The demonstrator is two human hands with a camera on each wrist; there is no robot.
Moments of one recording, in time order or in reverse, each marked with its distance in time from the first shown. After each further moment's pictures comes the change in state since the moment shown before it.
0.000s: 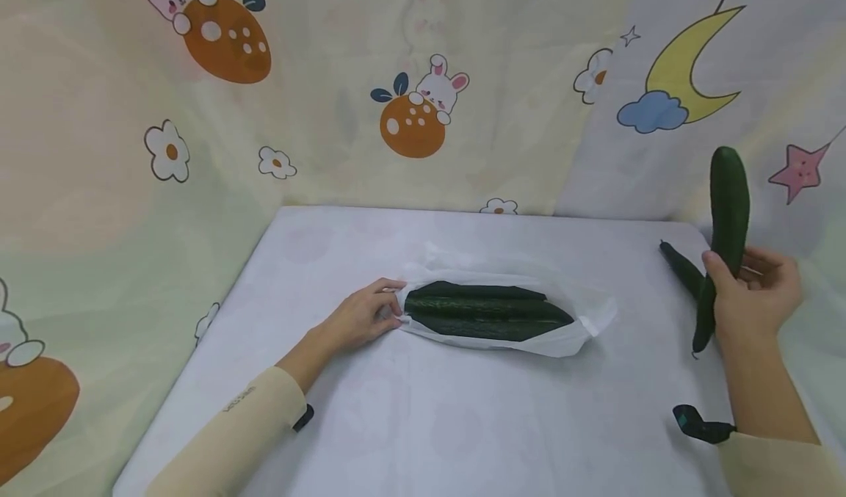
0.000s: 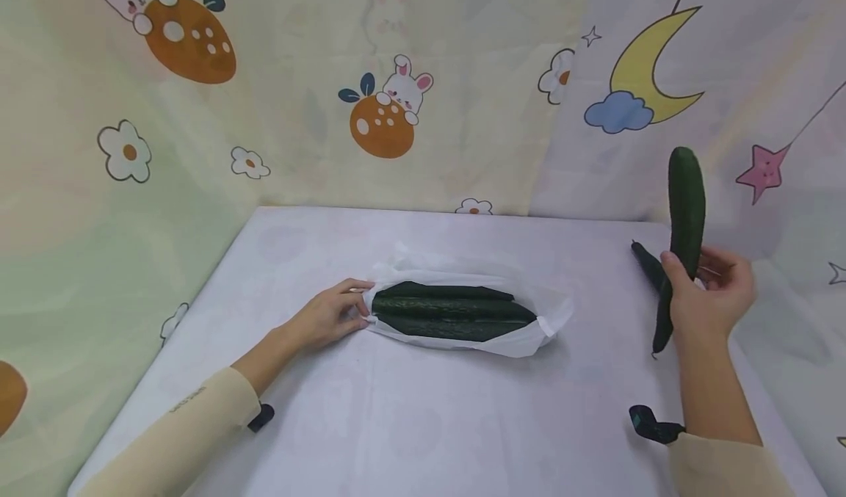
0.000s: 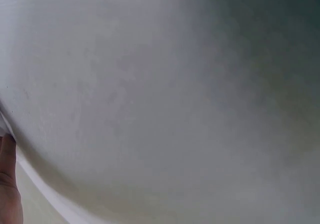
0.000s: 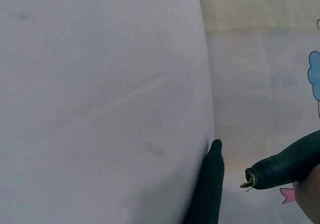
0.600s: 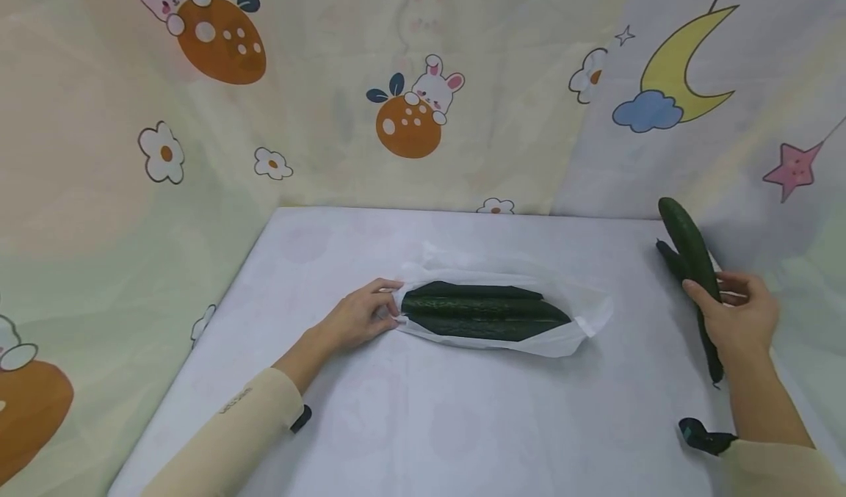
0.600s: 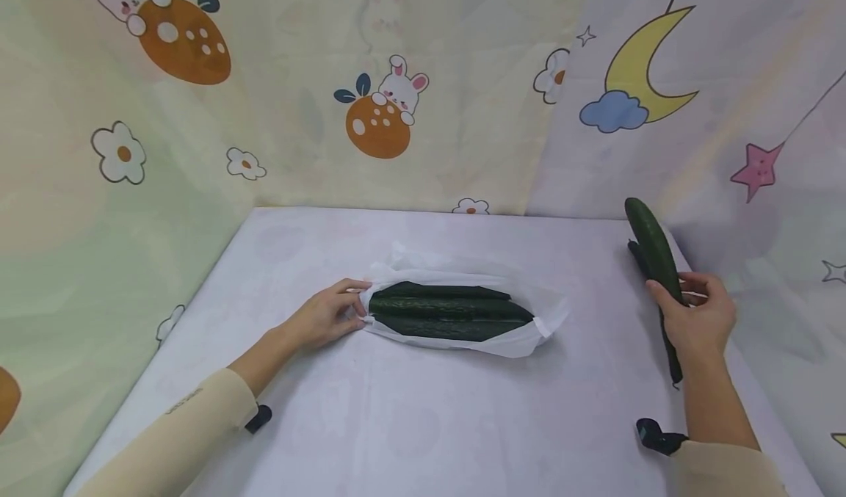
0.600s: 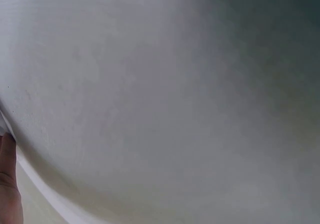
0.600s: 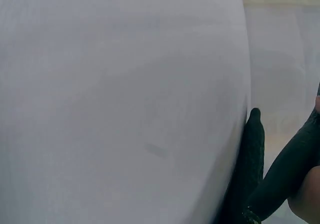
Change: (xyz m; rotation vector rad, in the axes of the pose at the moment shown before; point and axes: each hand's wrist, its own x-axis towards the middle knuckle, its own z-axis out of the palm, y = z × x) left_hand 0.001 -0.002 0.002 -0.006 0.004 -0.009; right_hand 0.020 0.041 -0.037 -0.688 -0.179 0.043
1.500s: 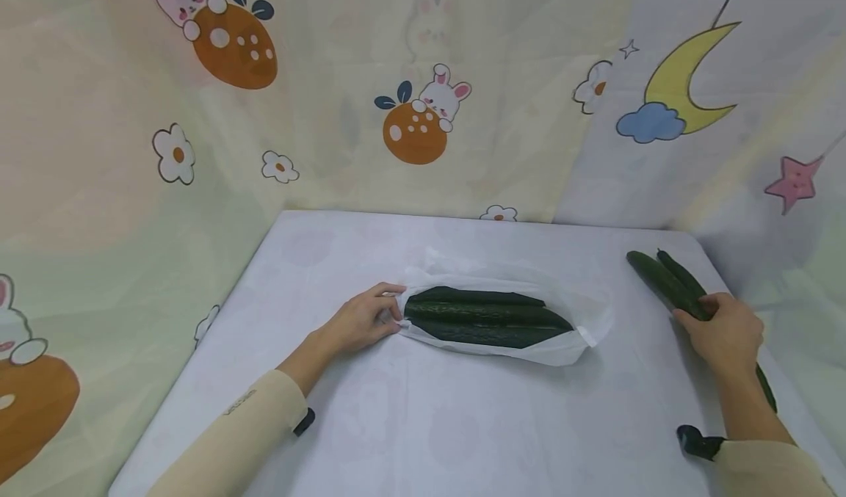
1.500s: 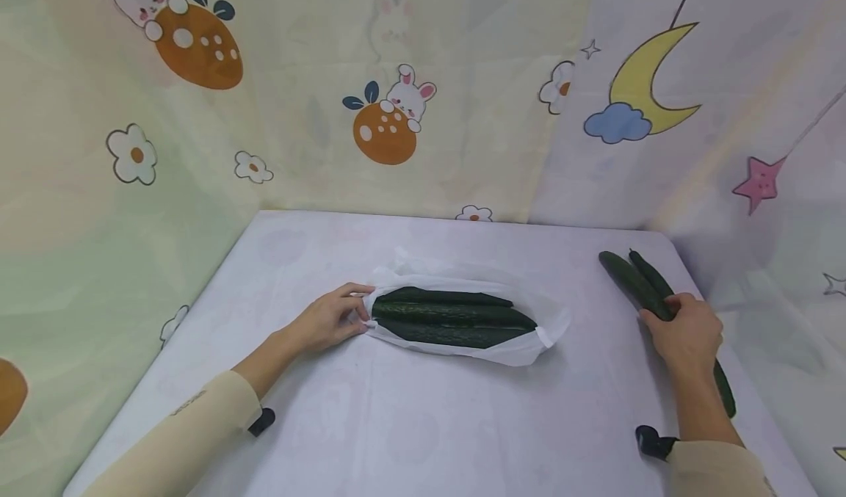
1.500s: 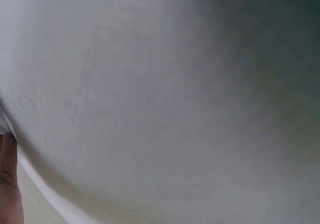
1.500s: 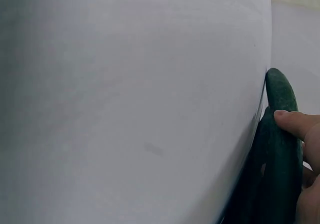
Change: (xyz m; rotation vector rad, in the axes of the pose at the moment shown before) left_hand -0.003 0.001 0.000 0.007 -0.012 -0.024; right_hand 0.002 0.017 0.012 -0.442 -0.071 -0.296
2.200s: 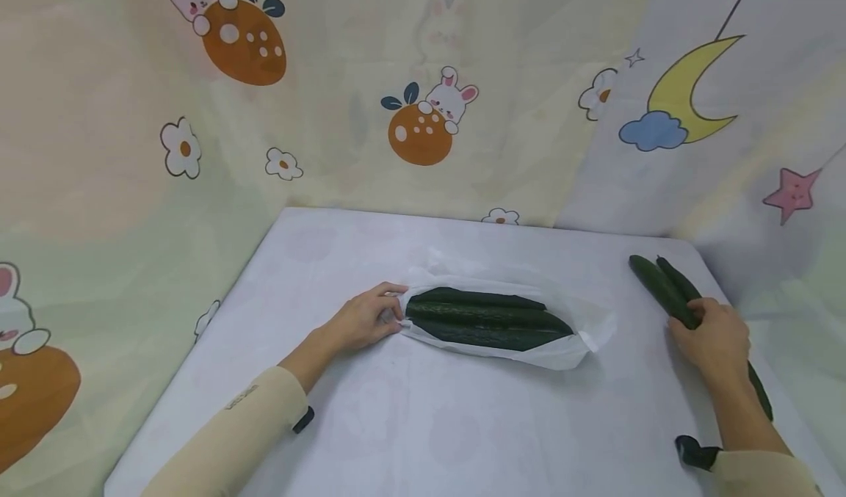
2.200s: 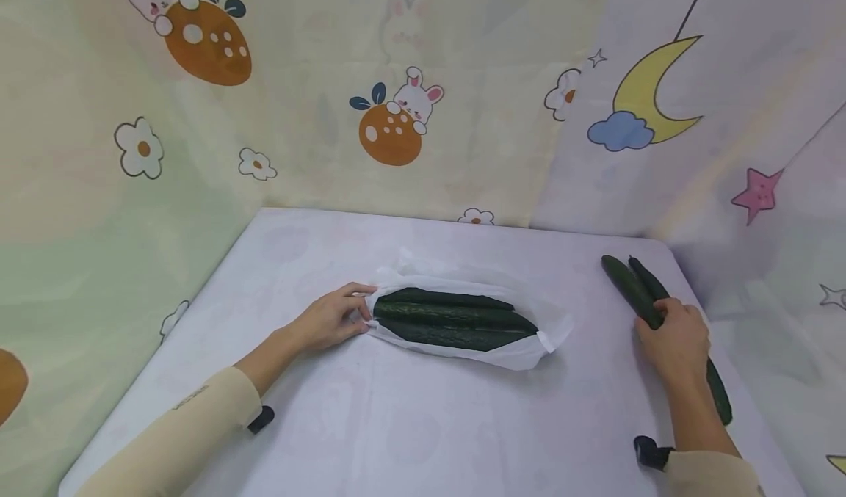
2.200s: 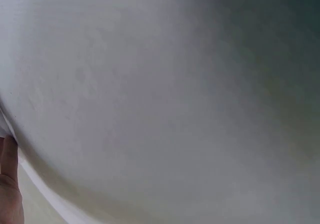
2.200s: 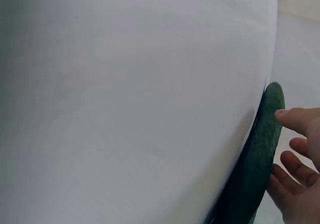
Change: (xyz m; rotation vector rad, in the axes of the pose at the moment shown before) left_hand -0.002 0.001 -0.003 0.018 -0.002 0.009; right_hand -0.005 -0.007 0.006 -0.053 -0.010 -0.134
